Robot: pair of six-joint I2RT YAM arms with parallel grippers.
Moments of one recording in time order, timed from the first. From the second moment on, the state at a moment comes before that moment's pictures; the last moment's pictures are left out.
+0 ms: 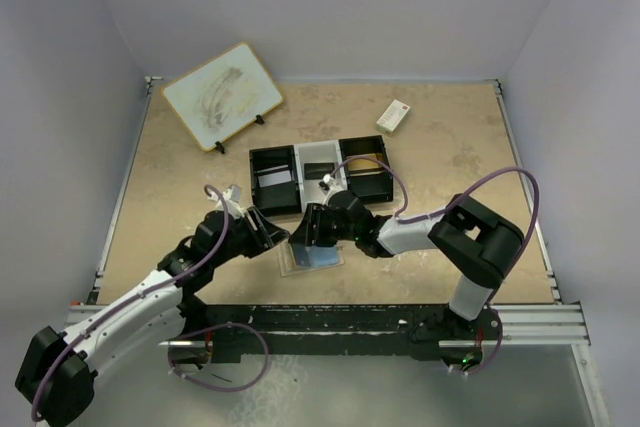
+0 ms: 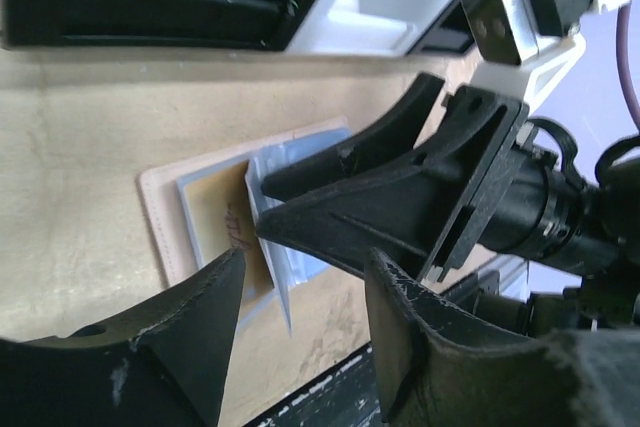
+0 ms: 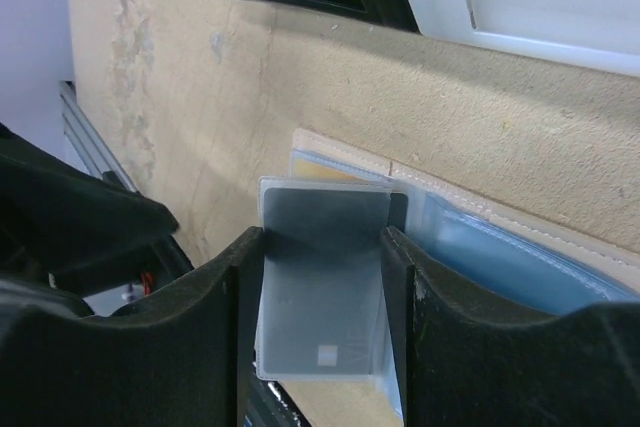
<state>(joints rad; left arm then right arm) -0.61 0.69 0.28 -0.10 0.06 -1.01 0.91 1.73 0.69 0.44 -0.17 0.90</state>
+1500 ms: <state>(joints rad) -0.86 1.10 0.27 0.25 0.00 -1.01 0.87 1.63 0.65 0.36 -0.18 0.91</state>
